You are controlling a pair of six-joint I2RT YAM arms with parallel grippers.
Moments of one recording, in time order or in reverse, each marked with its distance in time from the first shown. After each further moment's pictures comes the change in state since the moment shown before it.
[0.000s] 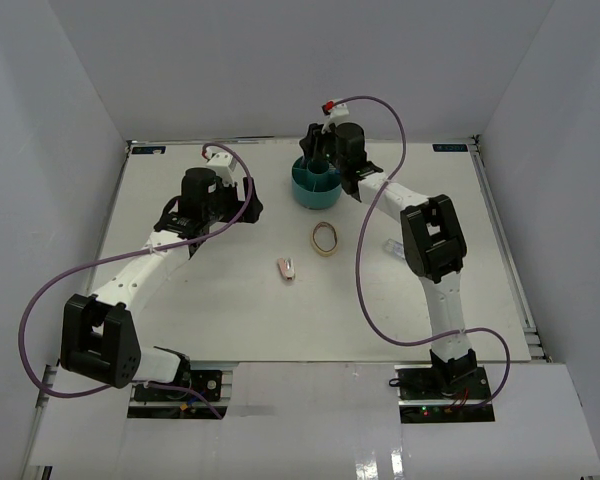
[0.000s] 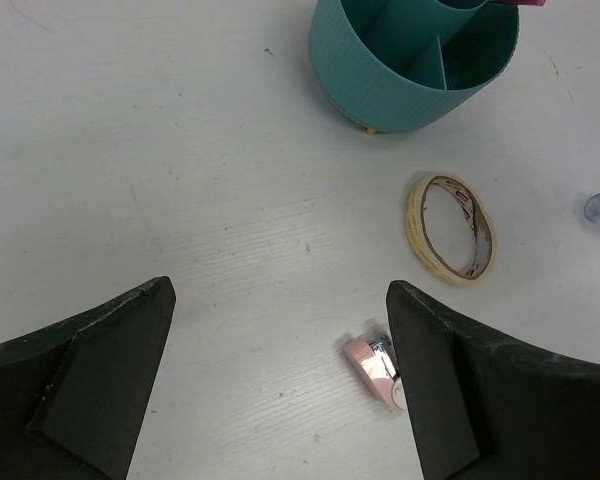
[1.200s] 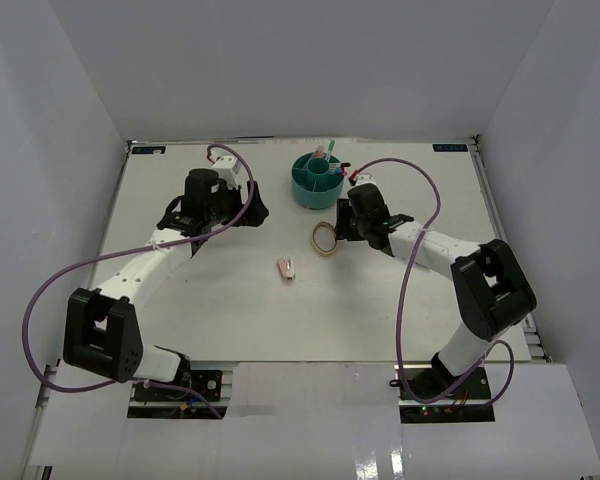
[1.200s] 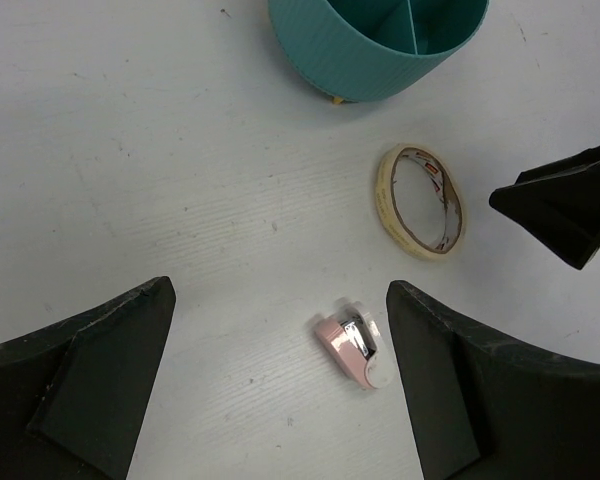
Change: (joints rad) left arm 0.000 0.028 0.000 -0.014 0.091 -0.034; right arm 0.089 -0.594 -0.739 -0.467 0.222 0.200
